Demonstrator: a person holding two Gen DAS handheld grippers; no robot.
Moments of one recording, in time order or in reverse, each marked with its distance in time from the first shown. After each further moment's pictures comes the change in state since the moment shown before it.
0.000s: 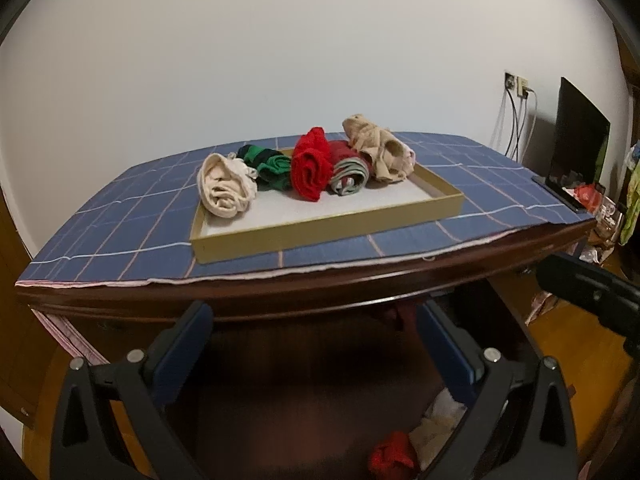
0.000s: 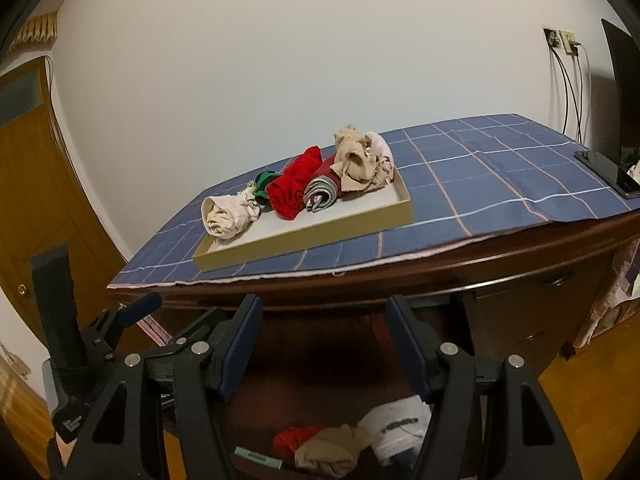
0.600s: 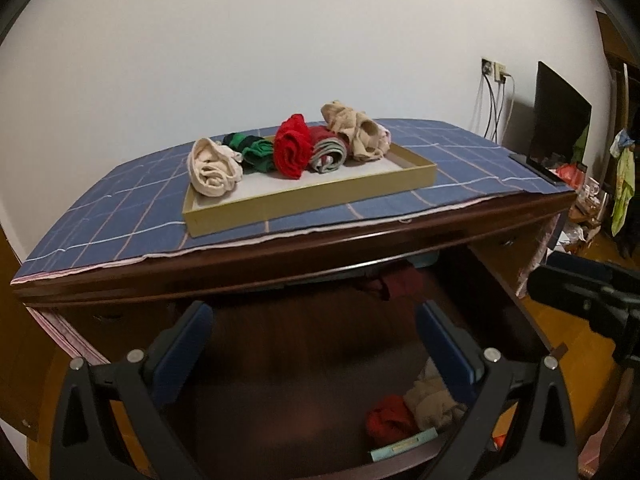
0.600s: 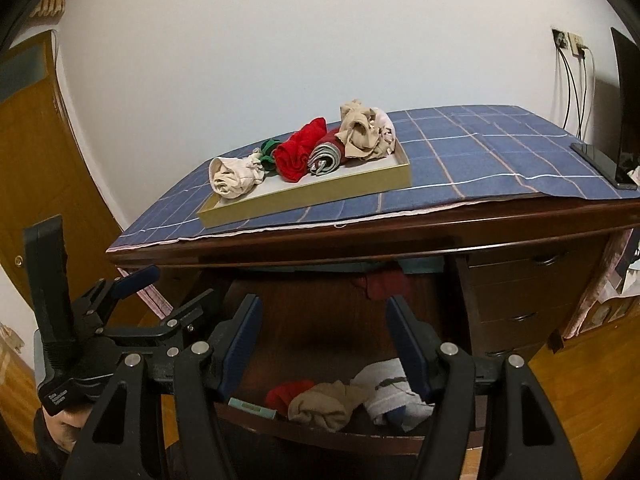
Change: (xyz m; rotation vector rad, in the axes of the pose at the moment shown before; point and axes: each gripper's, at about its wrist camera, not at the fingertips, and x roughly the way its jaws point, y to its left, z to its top) left arm -0.017 -0.004 -0.026 0.046 0.023 -0.056; right arm -0.020 0.007 -0.028 -0.058 0.068 -0.013
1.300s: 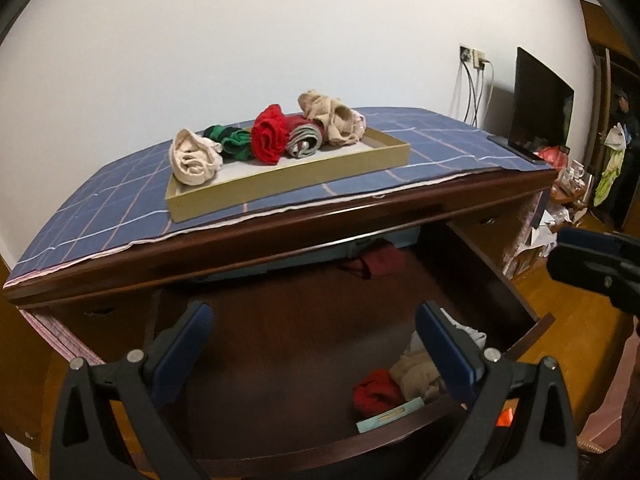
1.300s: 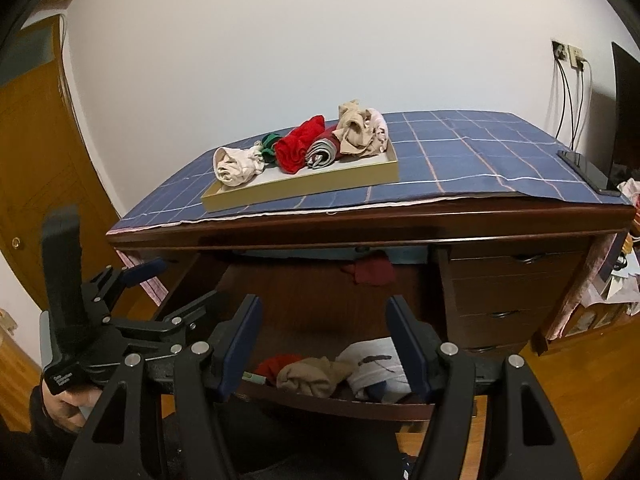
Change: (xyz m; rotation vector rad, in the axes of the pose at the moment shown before) left arm -0.009 -0.010 -0.015 0.052 0.021 -0.051; right arm -0.027 -0.005 -0.013 -0.038 0.013 -0.023
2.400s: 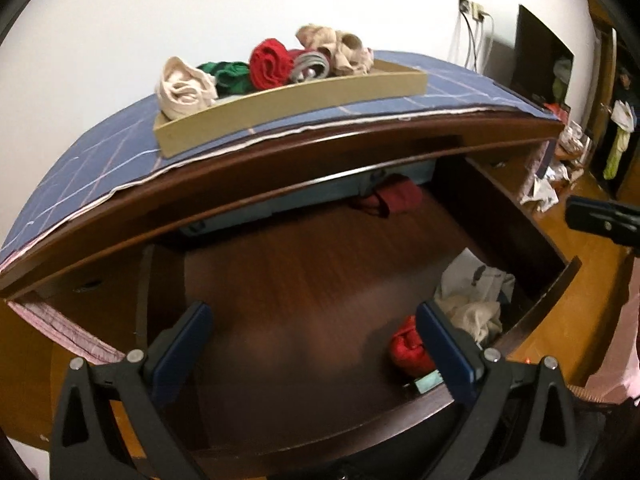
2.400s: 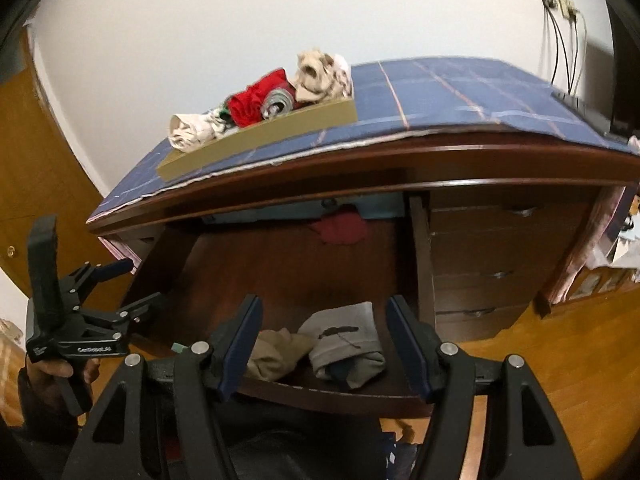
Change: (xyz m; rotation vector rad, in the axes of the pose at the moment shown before) left arm 0.039 0.029 -0.023 0.054 0.200 -0.041; right arm 0.043 -0.054 -0.013 0.078 0.156 0.001
